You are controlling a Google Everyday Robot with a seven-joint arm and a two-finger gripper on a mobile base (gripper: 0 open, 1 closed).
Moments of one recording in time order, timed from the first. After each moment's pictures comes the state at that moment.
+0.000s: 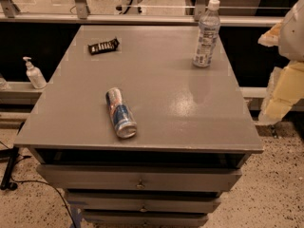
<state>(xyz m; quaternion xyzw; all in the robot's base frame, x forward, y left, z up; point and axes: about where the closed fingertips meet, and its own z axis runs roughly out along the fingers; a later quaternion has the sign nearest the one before) 0.438 -0.216 0.979 -0.60 0.78 -0.04 0.16</state>
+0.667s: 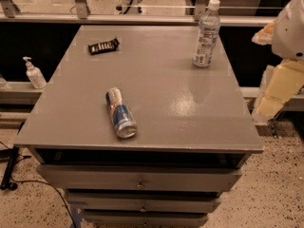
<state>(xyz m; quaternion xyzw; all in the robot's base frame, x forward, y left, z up) 0.444 -0.205 0.979 -0.61 0.77 -0.03 0.18</state>
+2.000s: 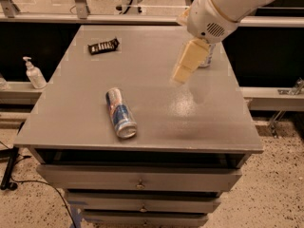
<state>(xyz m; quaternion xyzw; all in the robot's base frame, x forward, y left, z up) 0.553 -0.067 0.971 -0.65 0.70 0.06 0.30</state>
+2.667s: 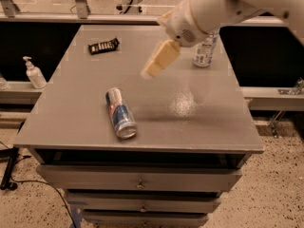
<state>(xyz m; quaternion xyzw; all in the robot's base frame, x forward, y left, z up) 0.598 -0.010 0.954 -0.61 0.68 0.14 0.38</state>
